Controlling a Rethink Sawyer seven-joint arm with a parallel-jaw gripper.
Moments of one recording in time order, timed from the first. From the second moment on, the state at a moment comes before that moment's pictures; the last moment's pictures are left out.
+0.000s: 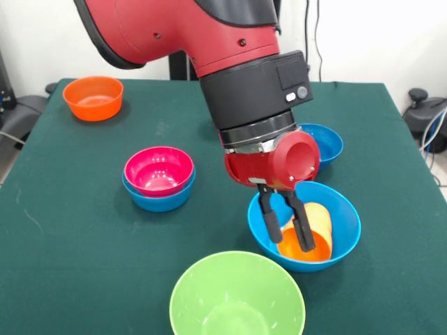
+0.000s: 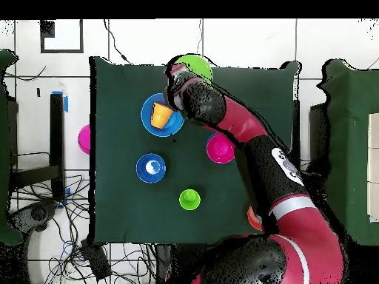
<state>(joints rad) -0.56 -0.45 0.53 1.49 0.10 0.20 2.26</state>
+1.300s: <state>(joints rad) -0.57 -0.44 0.54 1.53 0.12 0.20 2.26</state>
